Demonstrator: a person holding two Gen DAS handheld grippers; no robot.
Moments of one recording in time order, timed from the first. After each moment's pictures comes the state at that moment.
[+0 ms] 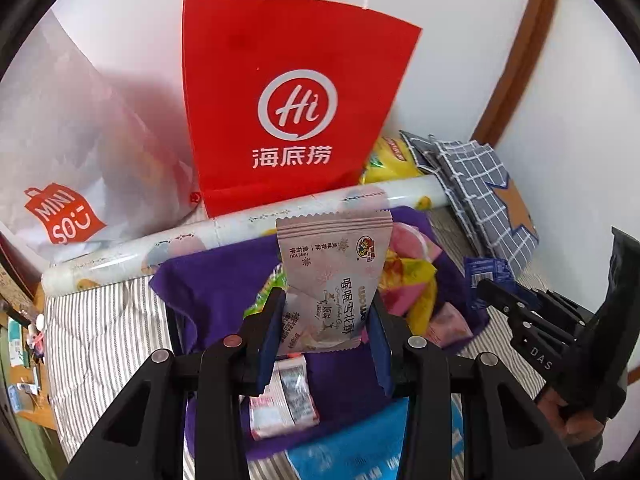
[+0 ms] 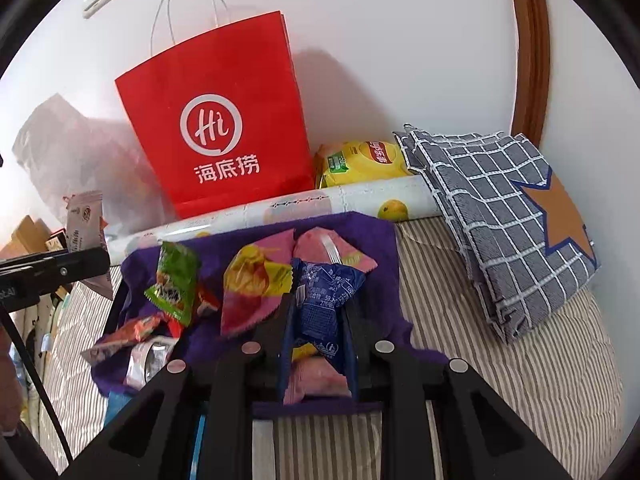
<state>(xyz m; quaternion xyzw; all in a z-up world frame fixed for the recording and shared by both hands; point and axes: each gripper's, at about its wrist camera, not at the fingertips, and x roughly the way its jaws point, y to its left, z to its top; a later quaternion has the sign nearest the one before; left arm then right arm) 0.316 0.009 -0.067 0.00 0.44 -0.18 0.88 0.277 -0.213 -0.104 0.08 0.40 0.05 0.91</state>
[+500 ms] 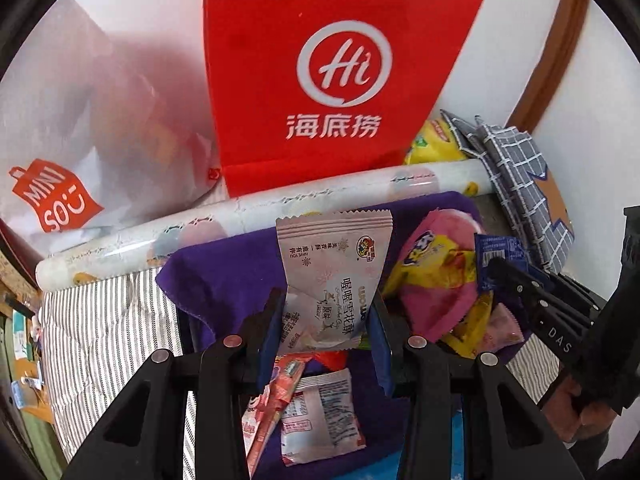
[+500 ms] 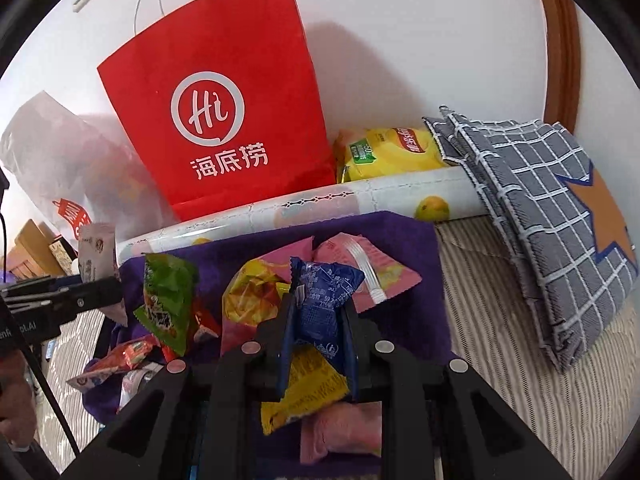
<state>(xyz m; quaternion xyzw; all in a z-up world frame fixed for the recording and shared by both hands) 0.350 0.022 -0.107 0.01 0.47 -0.15 0.87 0.320 -0.200 -0.139 0.09 0.41 0.07 0.91</state>
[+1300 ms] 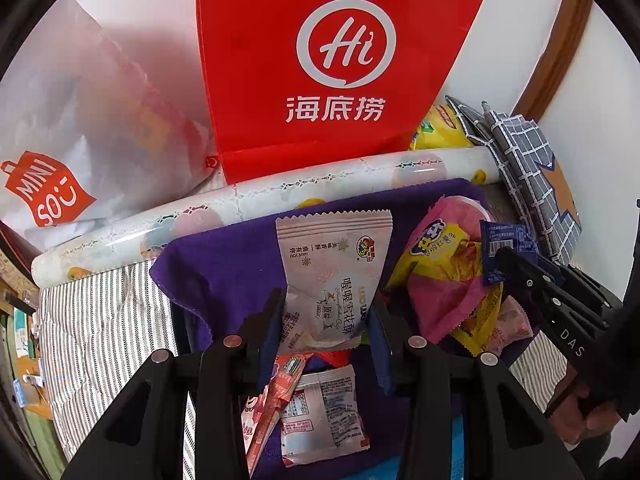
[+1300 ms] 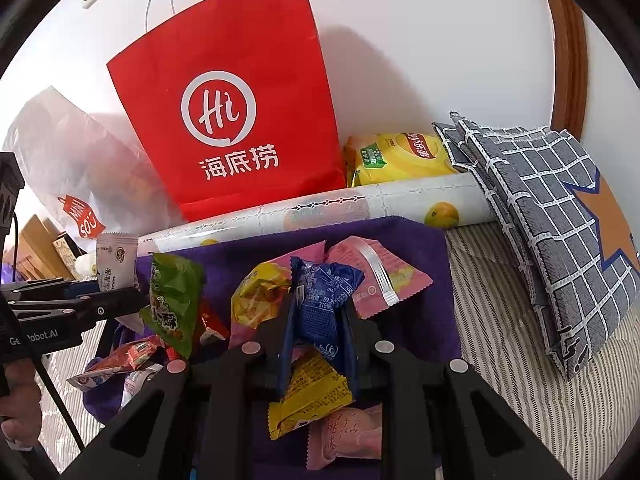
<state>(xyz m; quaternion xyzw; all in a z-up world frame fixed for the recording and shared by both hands) 0.355 0.018 -0.117 0.01 0.49 -0.14 0.86 0.316 -0.194 -0.139 0.09 0.40 0.08 0.91</state>
